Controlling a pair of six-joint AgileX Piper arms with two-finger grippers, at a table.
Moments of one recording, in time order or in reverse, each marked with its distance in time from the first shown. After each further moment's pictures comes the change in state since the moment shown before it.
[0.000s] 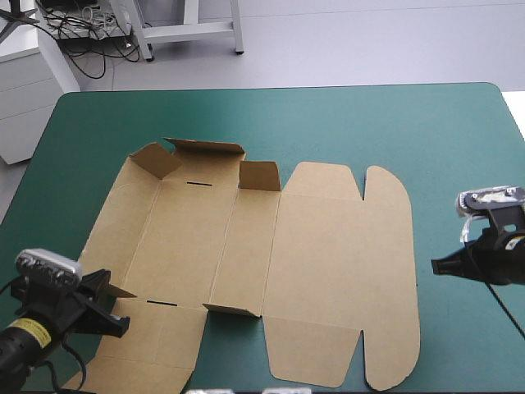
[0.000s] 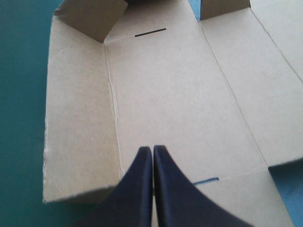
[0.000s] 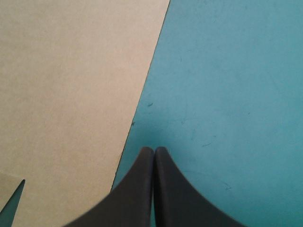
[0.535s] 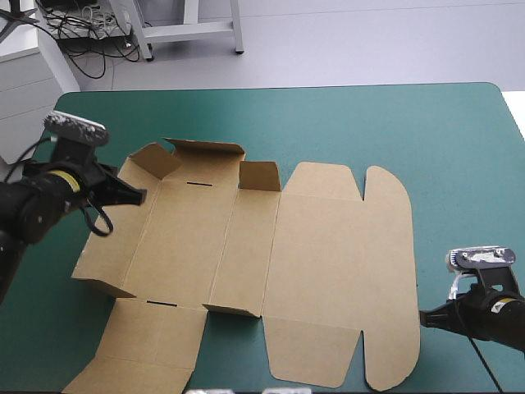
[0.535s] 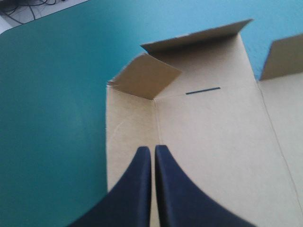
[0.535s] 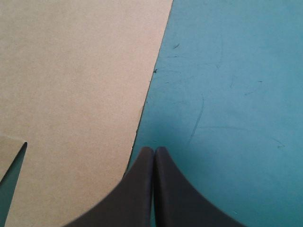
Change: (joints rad) left arm 0.169 0.654 -0.610 0.017 0.065 0.086; right arm 0.000 -0.239 0.325 0.034 -0.067 0.032
